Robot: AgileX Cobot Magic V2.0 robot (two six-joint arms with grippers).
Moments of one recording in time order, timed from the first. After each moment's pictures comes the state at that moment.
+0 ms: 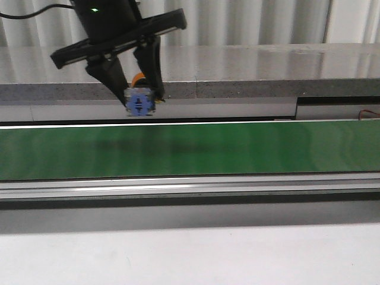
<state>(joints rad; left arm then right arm) -0.50 1.90 -1.65 -0.18 1.07 -0.35 0.11 0.27 -0.32 0.15 0.43 -0.13</state>
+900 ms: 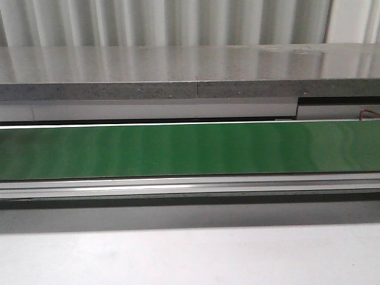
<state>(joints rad) 0.10 1.85 -1.65 -0.12 1.23 0.13 0.11 0.27 -0.32 0.15 0.43 -0.13</state>
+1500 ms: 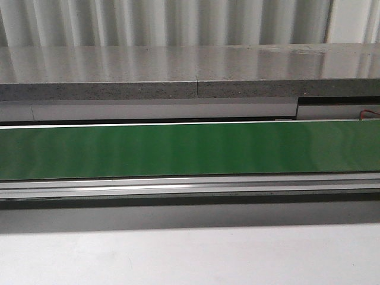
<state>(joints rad) 0.39 1.87 -1.59 0.00 1.23 0.19 0.11 0.27 -0.32 0.15 0.43 -0.13</state>
